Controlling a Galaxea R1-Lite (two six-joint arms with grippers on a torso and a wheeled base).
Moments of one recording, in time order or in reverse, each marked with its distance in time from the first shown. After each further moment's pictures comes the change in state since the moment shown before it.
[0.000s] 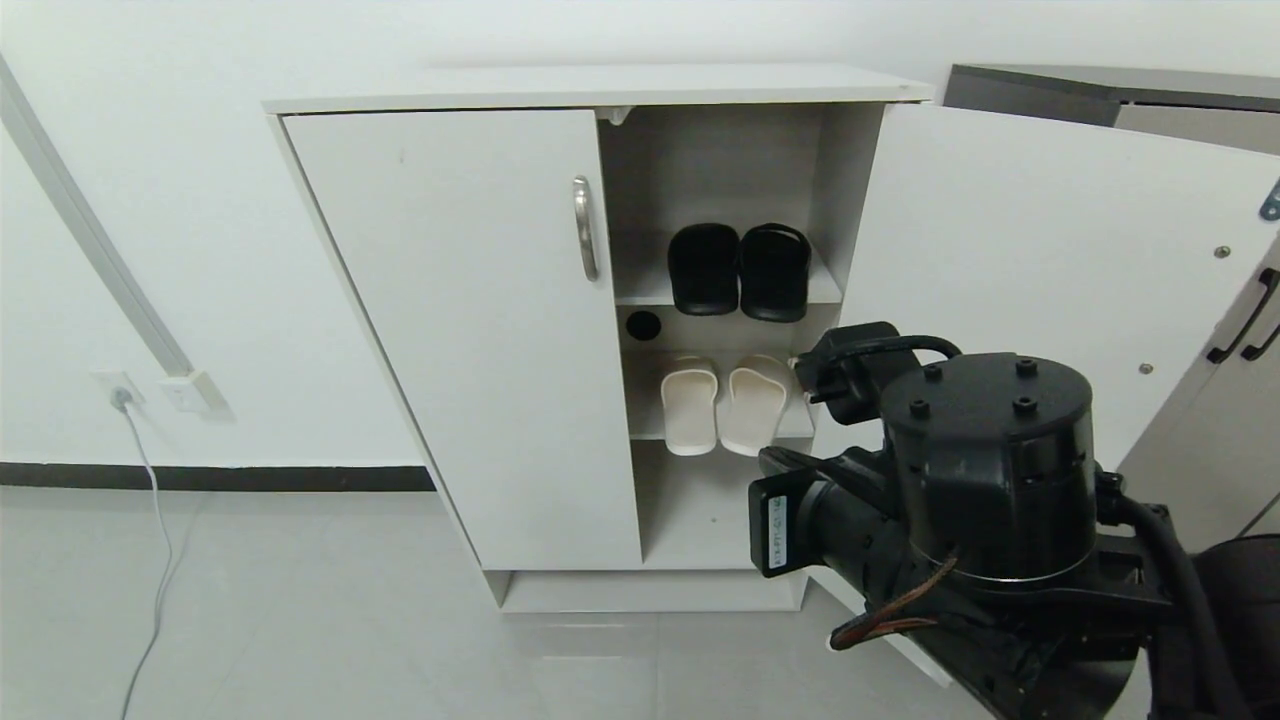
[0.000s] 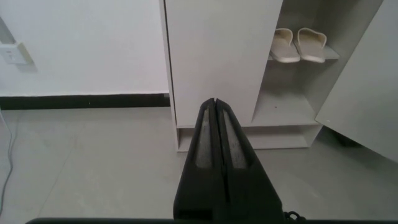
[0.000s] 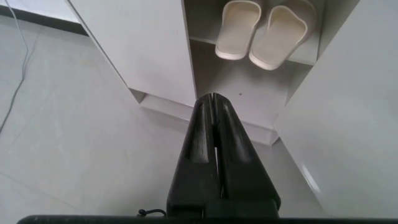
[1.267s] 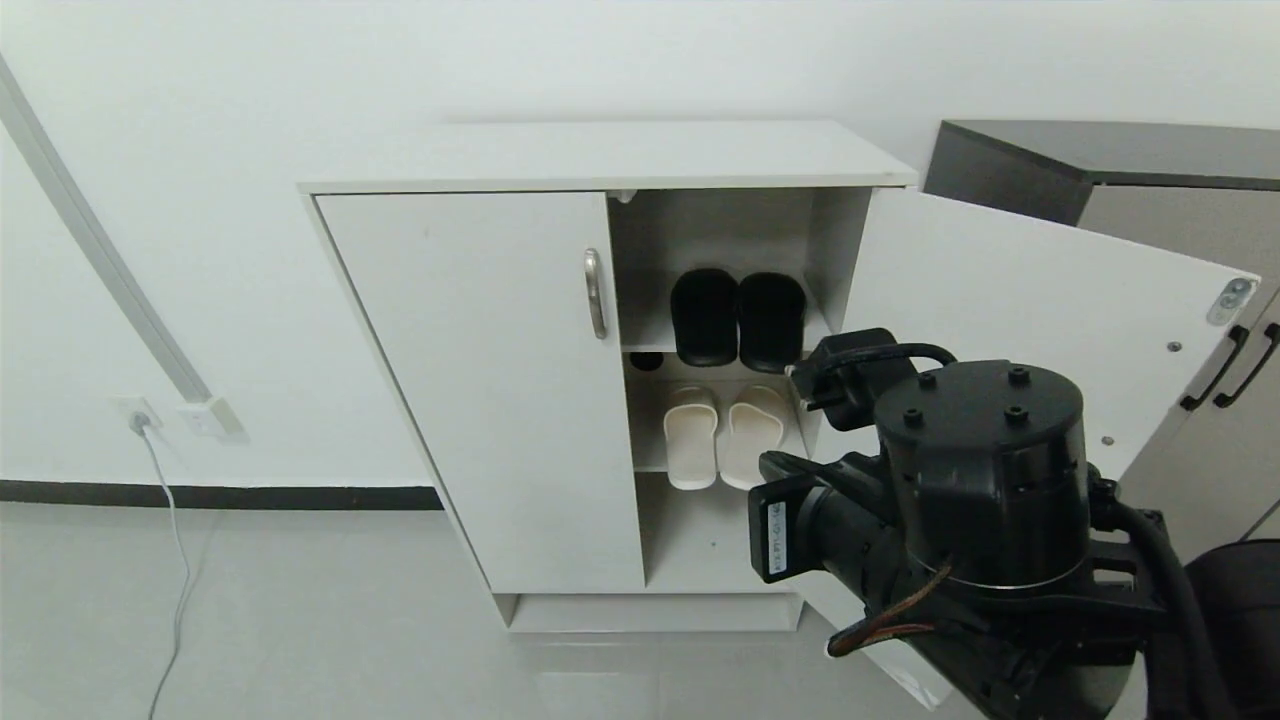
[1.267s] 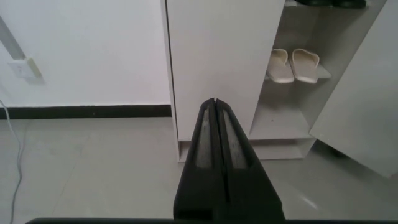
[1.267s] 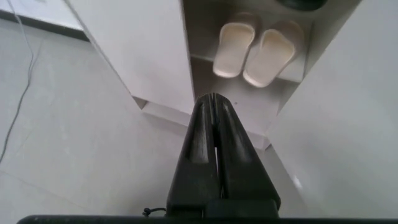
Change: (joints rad) left arm 0.000 0.000 0.000 0.000 0.001 0.000; right arm -0.001 0.004 0.007 0.001 -0.003 -0.003
